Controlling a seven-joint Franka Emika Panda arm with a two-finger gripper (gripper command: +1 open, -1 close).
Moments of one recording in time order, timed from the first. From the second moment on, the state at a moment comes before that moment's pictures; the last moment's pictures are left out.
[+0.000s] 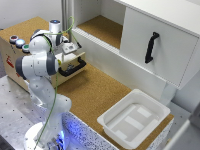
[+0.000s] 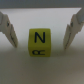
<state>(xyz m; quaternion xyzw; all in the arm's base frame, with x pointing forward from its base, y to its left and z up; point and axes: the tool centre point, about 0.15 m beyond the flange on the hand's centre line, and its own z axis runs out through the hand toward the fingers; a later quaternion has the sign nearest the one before) 0.303 0.288 0.315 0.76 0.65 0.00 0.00</state>
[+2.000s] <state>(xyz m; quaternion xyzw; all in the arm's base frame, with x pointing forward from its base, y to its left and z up) 0.377 0.392 0.475 0.64 0.75 0.13 0.07</state>
